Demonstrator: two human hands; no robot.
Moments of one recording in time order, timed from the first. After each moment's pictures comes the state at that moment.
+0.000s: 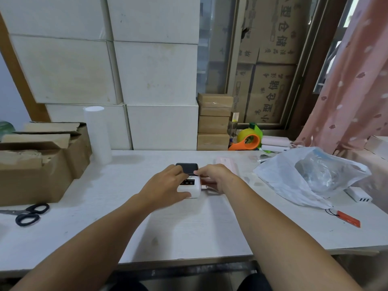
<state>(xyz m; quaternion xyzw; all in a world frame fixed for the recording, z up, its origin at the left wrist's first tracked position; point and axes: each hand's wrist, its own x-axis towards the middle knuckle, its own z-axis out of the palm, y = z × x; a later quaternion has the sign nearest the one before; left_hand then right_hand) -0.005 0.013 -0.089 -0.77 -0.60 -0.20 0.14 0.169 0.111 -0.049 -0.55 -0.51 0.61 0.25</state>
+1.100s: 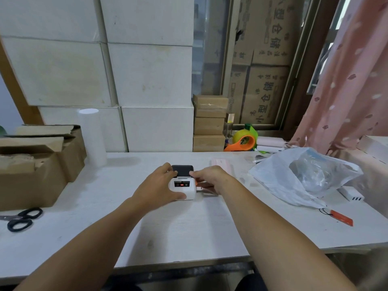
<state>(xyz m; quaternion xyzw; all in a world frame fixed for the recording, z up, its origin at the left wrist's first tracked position) 0.000 0.008 -0.079 -0.68 -0.68 -0.27 0.00 0.173 0.117 -0.052 -0.56 -0.56 0.57 0.22</state>
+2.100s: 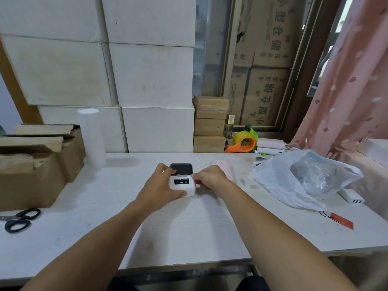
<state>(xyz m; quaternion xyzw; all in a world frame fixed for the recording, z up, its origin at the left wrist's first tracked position) 0.001 0.015 -0.089 -0.60 -0.72 -0.34 -0.09 0.170 0.123 -0.062 -0.57 -0.64 0.46 0.23</state>
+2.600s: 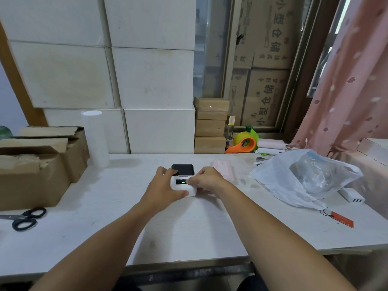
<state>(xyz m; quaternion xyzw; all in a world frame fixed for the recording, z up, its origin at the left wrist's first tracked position) 0.005 0.015 -0.098 -0.58 -0.72 -0.36 -0.11 0.164 0.110 -0.062 -0.55 -0.67 0.46 0.19</state>
